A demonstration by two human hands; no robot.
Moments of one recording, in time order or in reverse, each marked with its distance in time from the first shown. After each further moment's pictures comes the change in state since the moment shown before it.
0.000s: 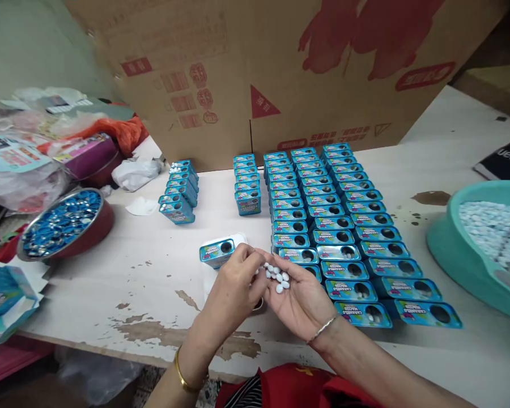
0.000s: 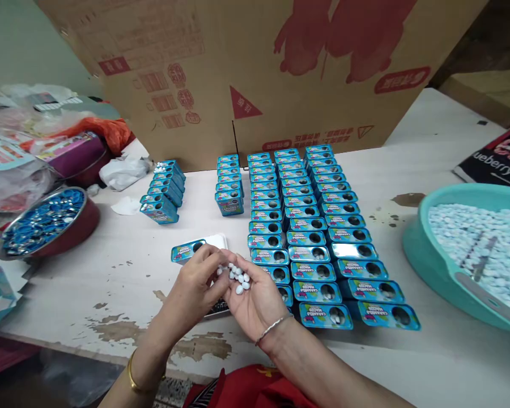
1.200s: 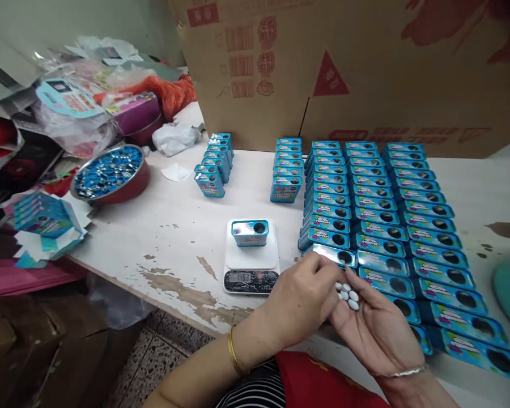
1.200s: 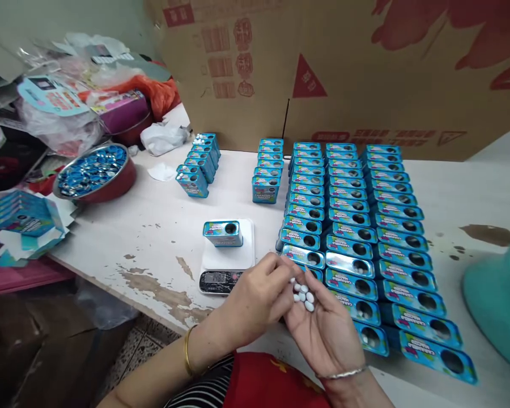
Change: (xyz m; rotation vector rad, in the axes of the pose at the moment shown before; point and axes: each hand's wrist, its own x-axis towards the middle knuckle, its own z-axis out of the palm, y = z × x) left_hand -0.018 0.031 0.048 -0.053 -0.036 -0.010; right_hand -0.036 -0.018 -0.032 -0.078 0.336 -0.033
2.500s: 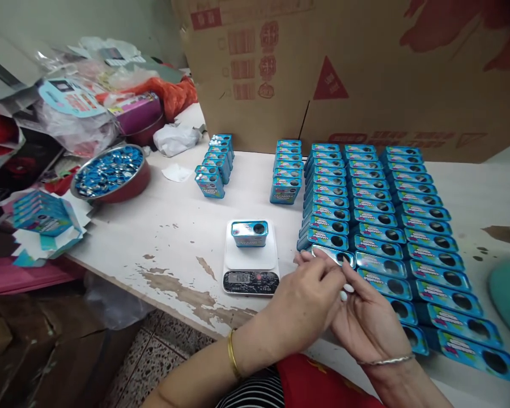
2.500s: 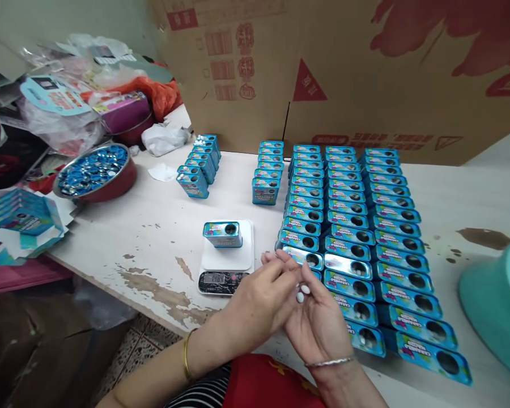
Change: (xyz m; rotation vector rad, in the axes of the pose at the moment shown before) left_hand -0.001 0.007 0.007 0.138 -0.011 0.015; right_hand 0.007 0.006 0.000 -0.156 -0.145 -0.002
